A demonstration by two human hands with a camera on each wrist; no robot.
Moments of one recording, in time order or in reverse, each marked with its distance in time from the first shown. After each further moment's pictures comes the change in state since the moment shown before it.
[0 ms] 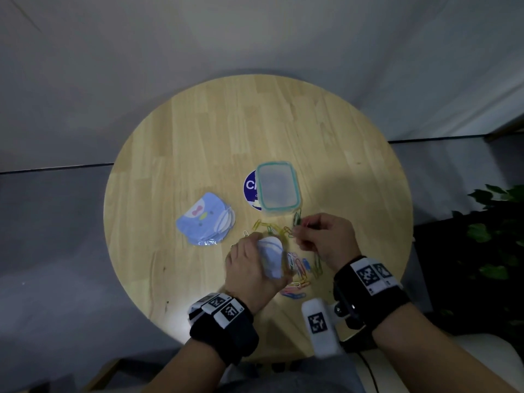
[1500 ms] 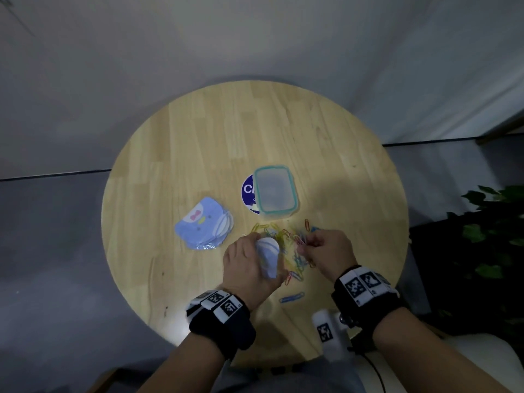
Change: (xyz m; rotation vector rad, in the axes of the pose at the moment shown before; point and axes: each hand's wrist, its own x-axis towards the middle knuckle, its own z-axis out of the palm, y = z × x) left_hand 0.011 -0.004 -0.002 0.007 0.017 0.095; right_hand 0.004 0.021 -0.016 -0.645 0.008 -0.097
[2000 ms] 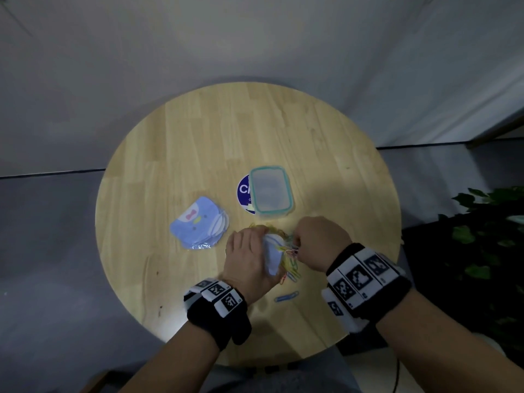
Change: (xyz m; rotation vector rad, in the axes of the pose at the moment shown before) left_hand 0.013 0.003 0.002 0.106 0.055 0.243; right_hand -0.016 -0.066 -0.025 -0.765 -0.262 -0.219
